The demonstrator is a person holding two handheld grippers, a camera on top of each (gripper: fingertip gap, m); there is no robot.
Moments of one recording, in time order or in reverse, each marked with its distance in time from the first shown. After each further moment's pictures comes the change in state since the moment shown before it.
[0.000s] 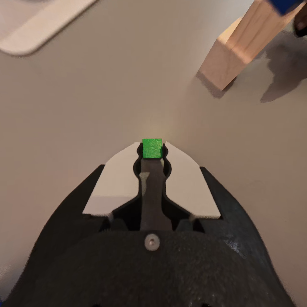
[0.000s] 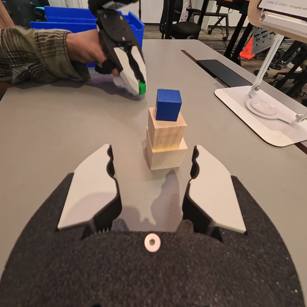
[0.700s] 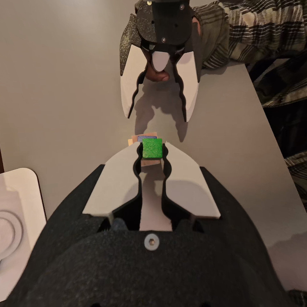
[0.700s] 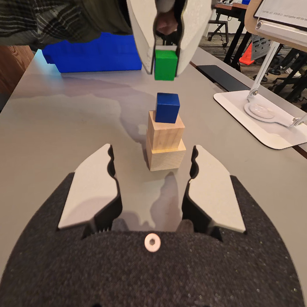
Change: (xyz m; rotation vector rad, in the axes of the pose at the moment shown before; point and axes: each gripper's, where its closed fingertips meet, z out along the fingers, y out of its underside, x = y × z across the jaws) left arm 0.132 -0.149 0.016 -0.125 0.545 0.733; right arm 0.001 -0.003 -0.004 0.026 -0.008 -0.003
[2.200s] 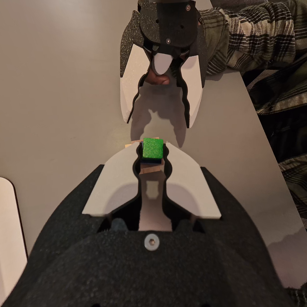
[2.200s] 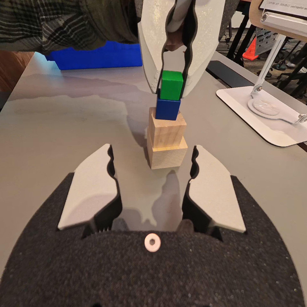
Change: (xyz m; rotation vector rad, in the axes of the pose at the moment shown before) left arm -0.005 0.002 0.022 0.029 0.070 -0.053; right arm -0.001 0.004 0.002 -0.017 -0.009 0.009
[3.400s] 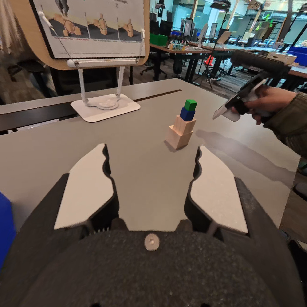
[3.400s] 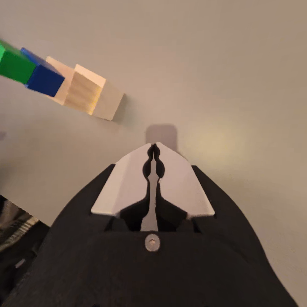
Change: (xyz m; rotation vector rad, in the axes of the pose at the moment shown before) left arm 0.135 0.113 -0.139 0.701 -0.997 -0.578; right arm 0.027 0.047 -0.073 -0.598 0.485 0.818
